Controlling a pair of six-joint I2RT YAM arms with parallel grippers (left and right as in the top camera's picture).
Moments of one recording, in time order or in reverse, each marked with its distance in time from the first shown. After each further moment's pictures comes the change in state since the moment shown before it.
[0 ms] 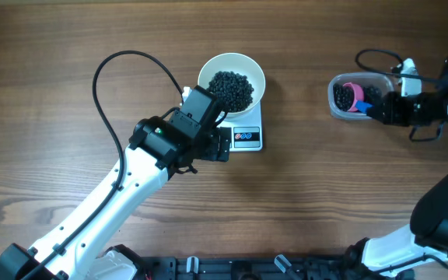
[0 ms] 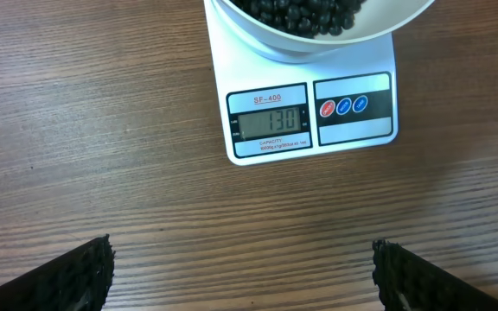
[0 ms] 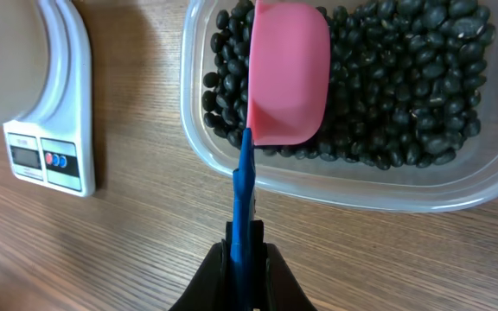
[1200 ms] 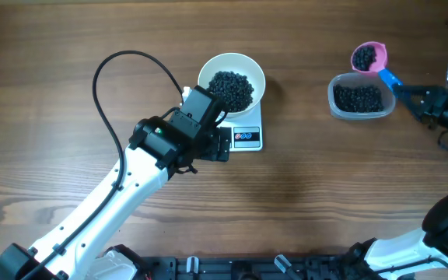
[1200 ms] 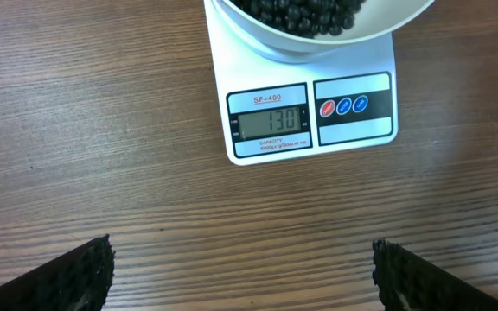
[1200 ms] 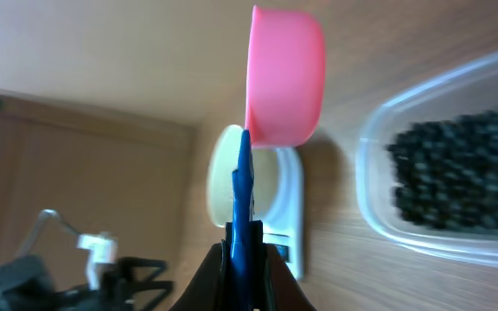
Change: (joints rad) left arm 0.000 0.000 0.000 0.000 0.000 0.000; right arm -0.255 0.002 -0.005 -0.087 -0.740 0.087
